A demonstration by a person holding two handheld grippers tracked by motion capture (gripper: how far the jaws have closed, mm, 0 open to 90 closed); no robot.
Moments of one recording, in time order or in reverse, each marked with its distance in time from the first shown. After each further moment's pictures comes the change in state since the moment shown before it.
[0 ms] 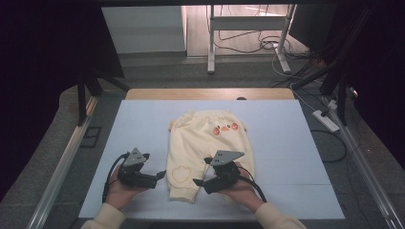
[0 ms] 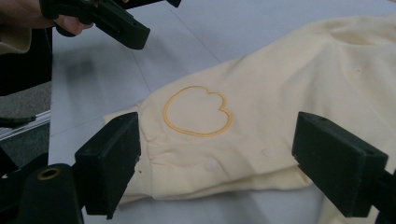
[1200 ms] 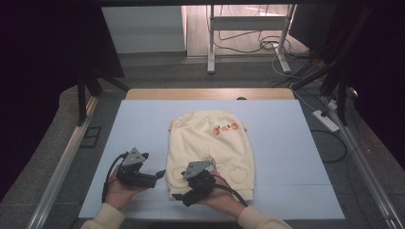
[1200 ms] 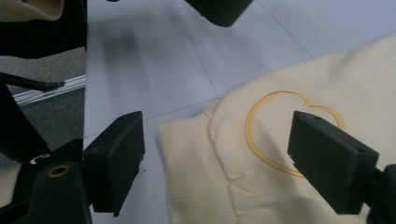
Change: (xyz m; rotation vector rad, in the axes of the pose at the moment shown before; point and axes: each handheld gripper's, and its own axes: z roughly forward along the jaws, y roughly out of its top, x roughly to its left) left arm 0.002 0.000 -0.002 -0.011 0.001 -0.010; right arm 0.043 0.007 0.056 0.123 0.122 -0.076
